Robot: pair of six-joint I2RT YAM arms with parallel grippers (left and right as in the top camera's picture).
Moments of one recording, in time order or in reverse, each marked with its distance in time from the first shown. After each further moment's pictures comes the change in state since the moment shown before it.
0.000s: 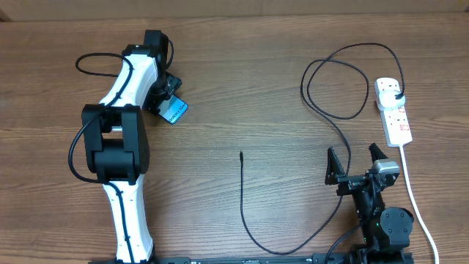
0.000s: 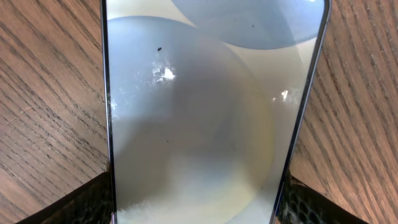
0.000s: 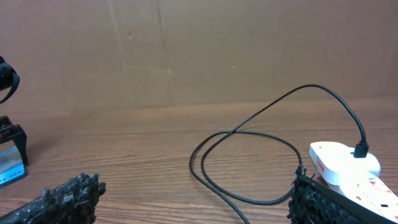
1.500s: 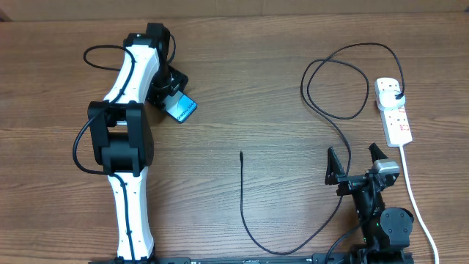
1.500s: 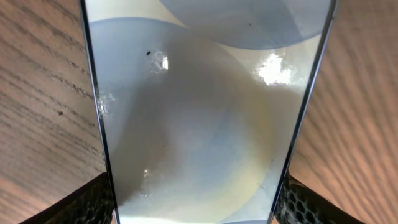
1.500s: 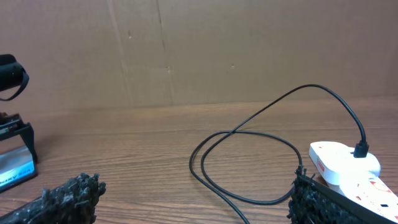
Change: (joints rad) left arm -0.002 0.099 0.230 -0.201 0.142 0.069; right arm 0.000 0.000 0.000 0.000 0.000 0.000
